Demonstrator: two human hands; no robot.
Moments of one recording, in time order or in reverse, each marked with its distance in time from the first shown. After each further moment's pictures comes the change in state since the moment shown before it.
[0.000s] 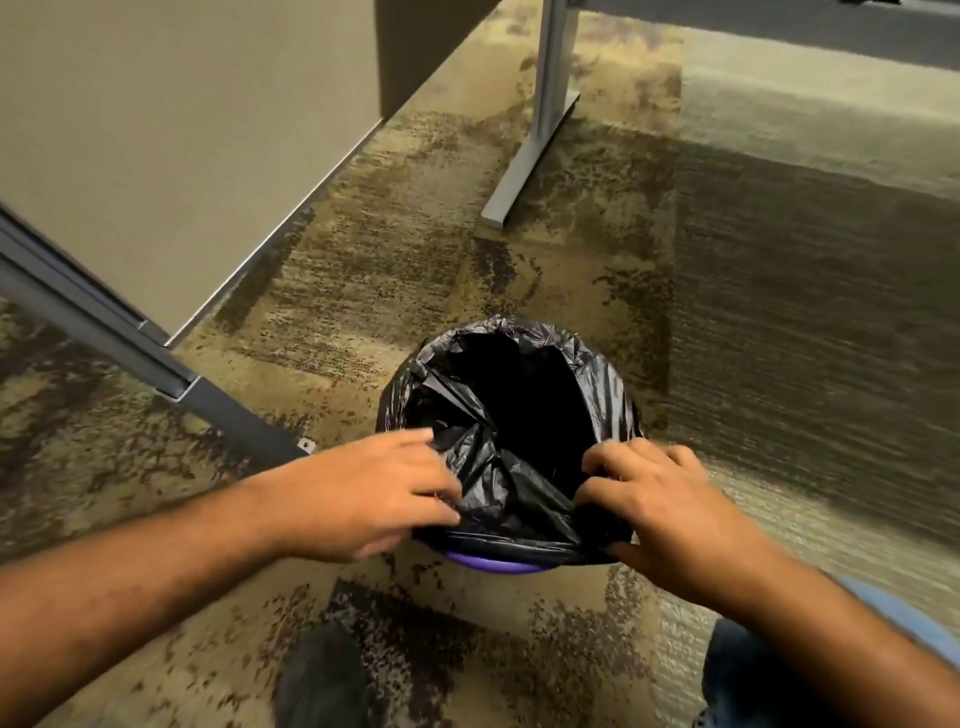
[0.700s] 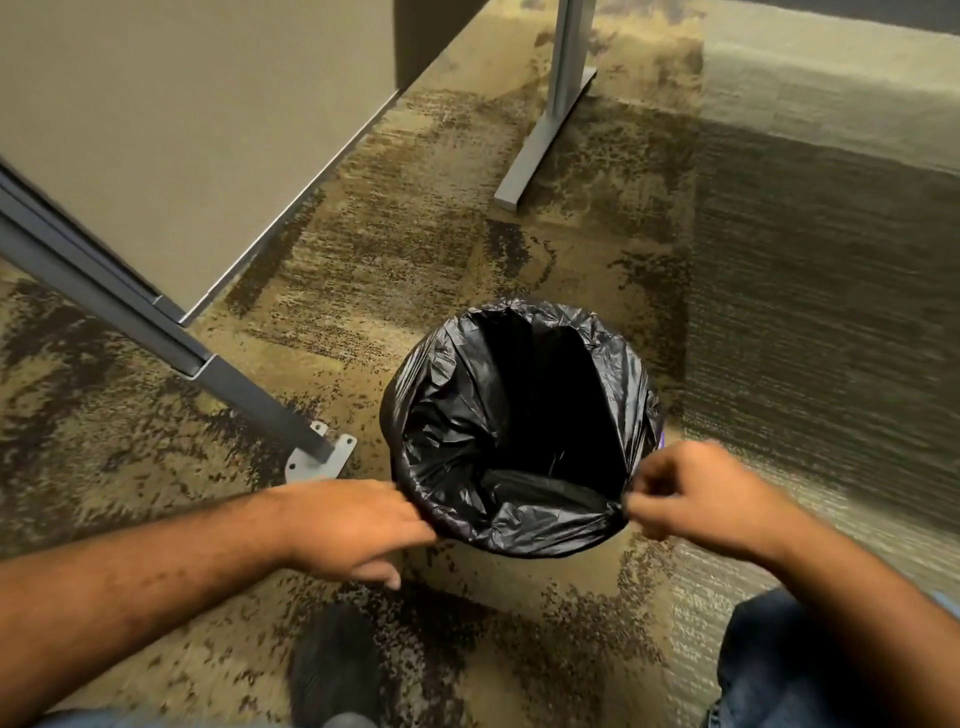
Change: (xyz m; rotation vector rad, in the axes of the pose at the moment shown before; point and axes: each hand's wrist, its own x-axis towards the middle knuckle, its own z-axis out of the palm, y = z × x) left_hand -0.024 -0.001 0.060 -0.185 -0.366 -0.116; right_hand 0.010 0.013 -0.006 0.549 -0.196 0.405
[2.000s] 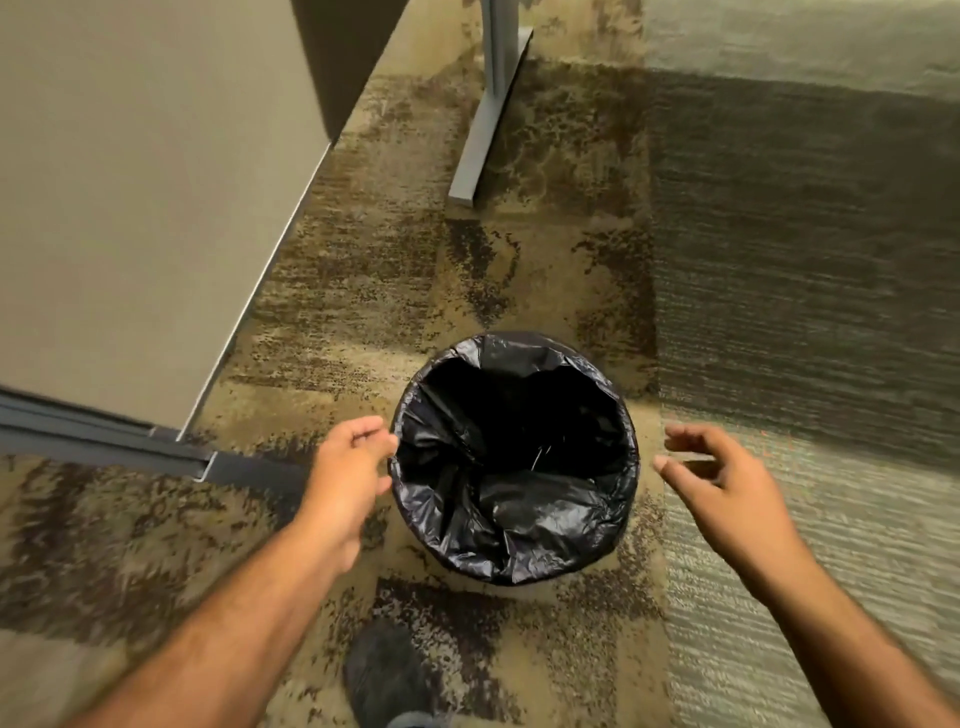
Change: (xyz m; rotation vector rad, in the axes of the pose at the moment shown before) left_hand 0.014 -0.004 -0.099 -1.602 0.896 -1.081; right_hand -0.024 0.004 -0.010 0.730 0.497 0.354
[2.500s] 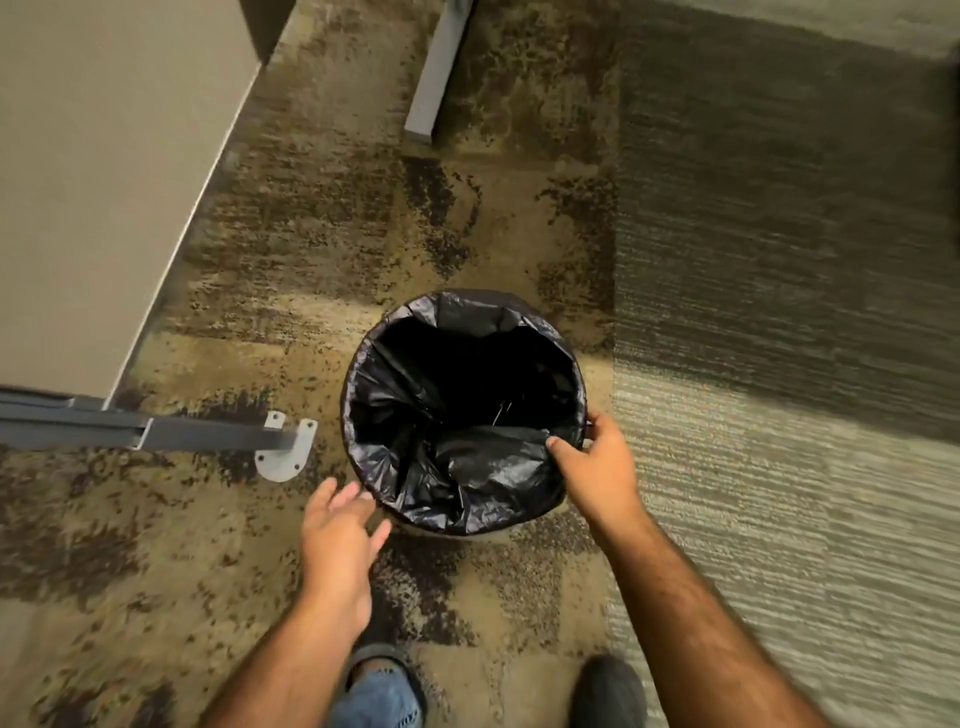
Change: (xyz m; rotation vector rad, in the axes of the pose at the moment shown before) left_hand -0.058 -0.079 0.030 -0.296 0.126 -0.268; right_hand 0.002 -0.003 0.073 0.072 0.030 0.285
